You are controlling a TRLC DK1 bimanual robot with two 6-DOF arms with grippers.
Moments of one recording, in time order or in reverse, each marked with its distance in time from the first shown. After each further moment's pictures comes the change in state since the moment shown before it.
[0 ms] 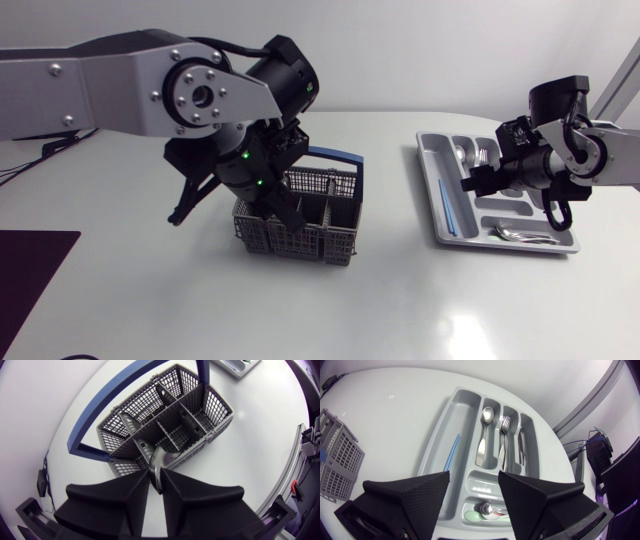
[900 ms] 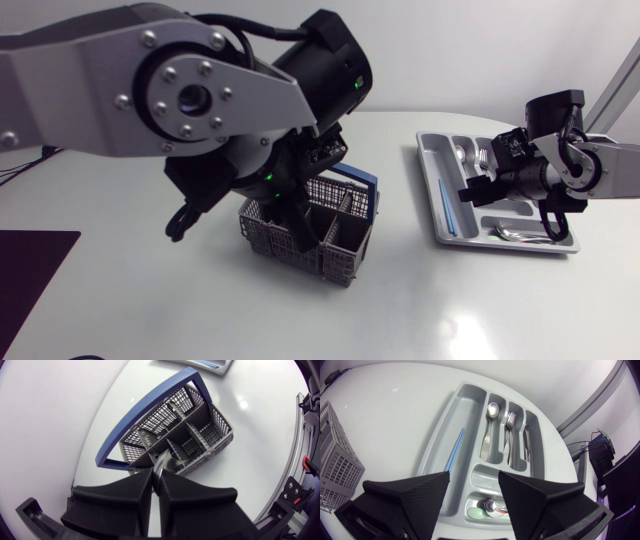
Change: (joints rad) left arm -0.179 -0.056 0.034 -0.006 -0.201 0.137; right arm 0.000 -0.001 -0.057 0.044 -0.019 -0.023
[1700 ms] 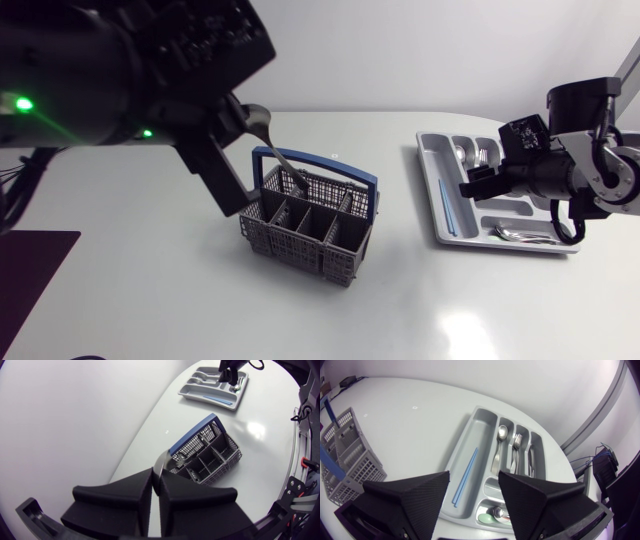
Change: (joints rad) left arm -0.052 -0.323 -0.002 0.044 -0.117 0.140; right arm 0.053 -0.190 -0.053 -0.004 -0.086 -0.010
